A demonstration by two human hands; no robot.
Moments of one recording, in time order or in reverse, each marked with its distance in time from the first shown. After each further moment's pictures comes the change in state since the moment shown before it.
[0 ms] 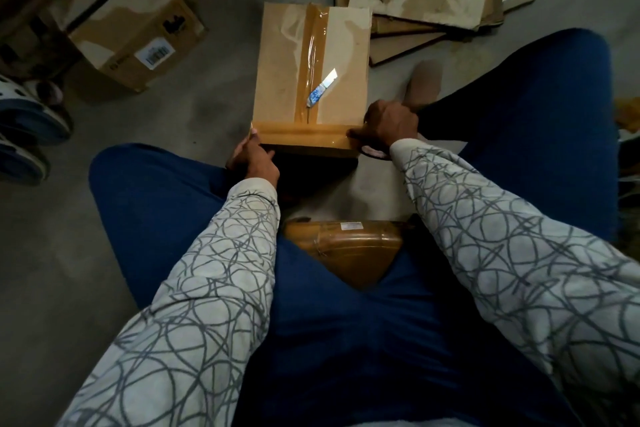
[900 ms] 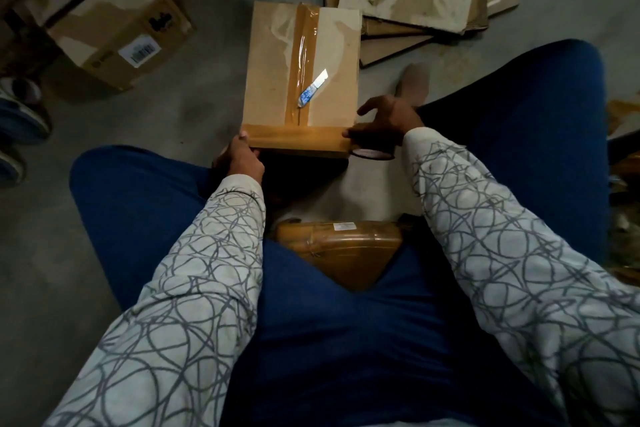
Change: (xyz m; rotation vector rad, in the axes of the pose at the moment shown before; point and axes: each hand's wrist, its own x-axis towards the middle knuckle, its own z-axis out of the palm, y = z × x) left_hand -0.007 0.010 -0.009 0.160 0.034 0.110; right_hand 0.000 0.019 -0.018 0.290 -0.117 -0.042
